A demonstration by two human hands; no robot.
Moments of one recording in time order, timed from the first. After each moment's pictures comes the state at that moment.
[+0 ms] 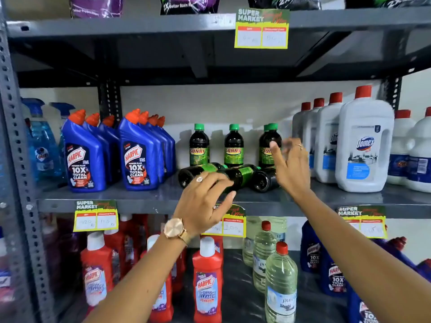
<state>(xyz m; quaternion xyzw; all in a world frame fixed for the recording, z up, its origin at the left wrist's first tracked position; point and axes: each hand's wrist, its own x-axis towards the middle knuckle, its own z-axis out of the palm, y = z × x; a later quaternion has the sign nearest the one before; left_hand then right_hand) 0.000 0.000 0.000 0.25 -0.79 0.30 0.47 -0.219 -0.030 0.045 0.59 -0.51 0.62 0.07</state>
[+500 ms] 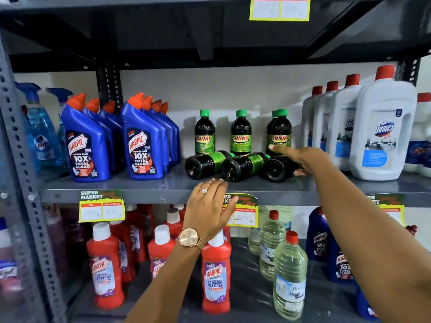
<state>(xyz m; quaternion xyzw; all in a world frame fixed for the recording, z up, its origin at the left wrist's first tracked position) 0.006 -0.031 -0.055 0.43 -0.75 0.30 0.41 -0.242 -0.070 0.072 0.49 -0.76 0.37 -0.22</state>
